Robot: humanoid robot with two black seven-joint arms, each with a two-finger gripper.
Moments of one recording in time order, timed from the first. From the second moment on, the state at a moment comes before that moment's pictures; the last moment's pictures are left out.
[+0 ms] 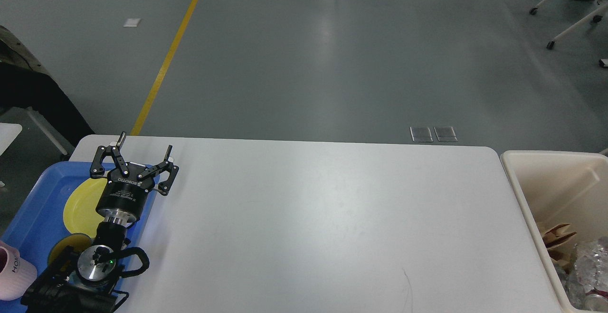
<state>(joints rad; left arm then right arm) -0.32 0.12 -1.40 -0.70 0.02 -0.66 -0.11 1.40 -0.82 -1.16 0.67 0.02 0.52 -0.22</state>
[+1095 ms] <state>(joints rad) -0.32 0.12 -1.40 -0.69 0.02 -0.66 -0.11 0.48 -0.33 -0.96 -0.02 0.03 0.05 -0.22</state>
